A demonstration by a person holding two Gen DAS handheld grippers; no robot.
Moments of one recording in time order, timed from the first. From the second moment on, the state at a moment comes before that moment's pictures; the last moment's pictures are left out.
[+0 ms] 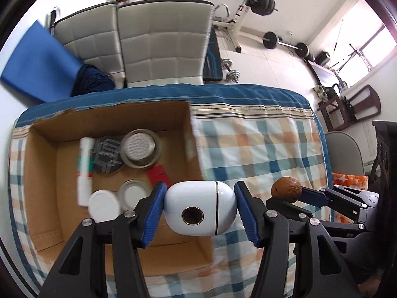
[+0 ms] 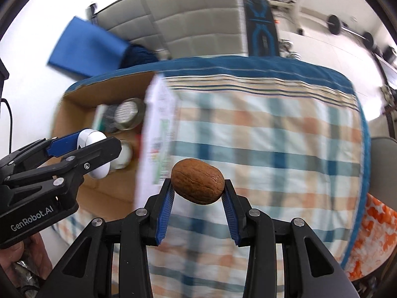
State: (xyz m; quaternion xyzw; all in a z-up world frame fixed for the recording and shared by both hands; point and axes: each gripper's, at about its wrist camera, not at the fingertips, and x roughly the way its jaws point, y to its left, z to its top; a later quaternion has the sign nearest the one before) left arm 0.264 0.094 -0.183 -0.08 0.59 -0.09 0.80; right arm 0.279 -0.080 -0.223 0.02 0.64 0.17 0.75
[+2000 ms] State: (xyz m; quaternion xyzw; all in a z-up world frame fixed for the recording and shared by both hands) left arm 0.299 0.287 -0.251 -0.06 0.64 0.03 0.77; right arm 0.311 0.109 -0.326 0.01 0.69 0.10 0.71
